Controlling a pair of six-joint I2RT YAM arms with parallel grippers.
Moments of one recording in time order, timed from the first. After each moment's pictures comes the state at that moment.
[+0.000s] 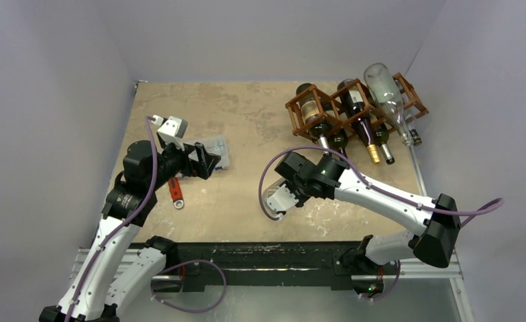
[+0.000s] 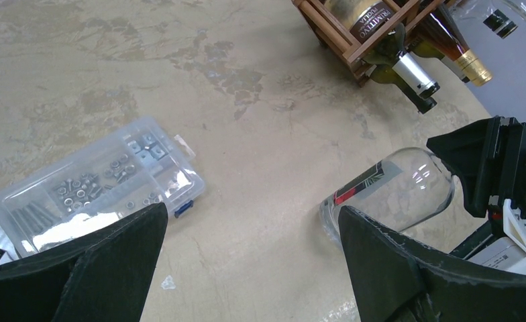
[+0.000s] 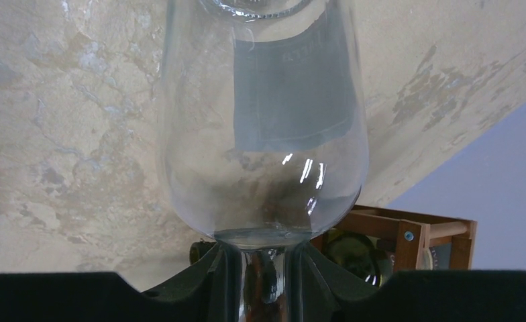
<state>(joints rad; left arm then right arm) -0.30 0.71 0.88 -0.44 0.26 -0.20 0.98 1.34 1.16 -1.04 0.31 -1.32</state>
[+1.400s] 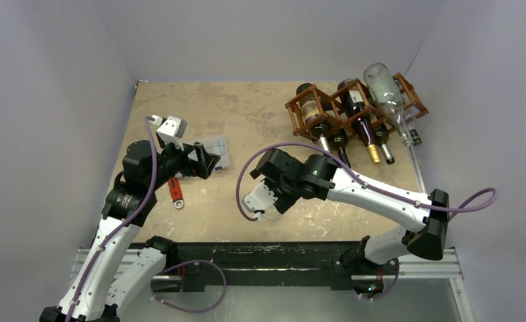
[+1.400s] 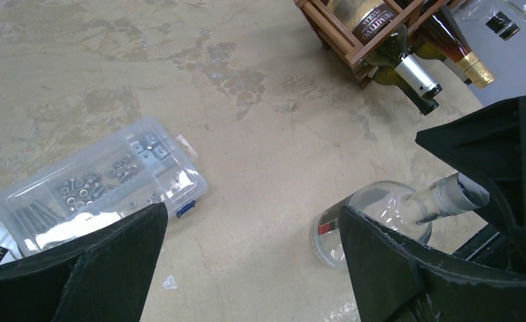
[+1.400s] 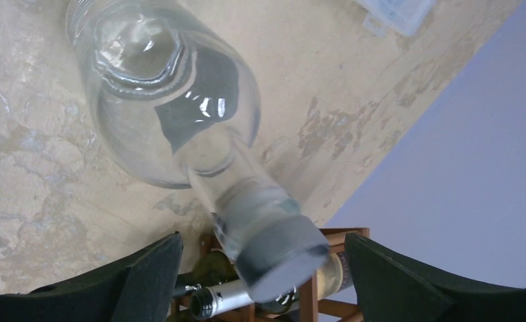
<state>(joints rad) -0.29 0.71 0.88 -0.44 0.26 -0.20 1.13 1.42 1.36 -1.01 0.31 -1.25</state>
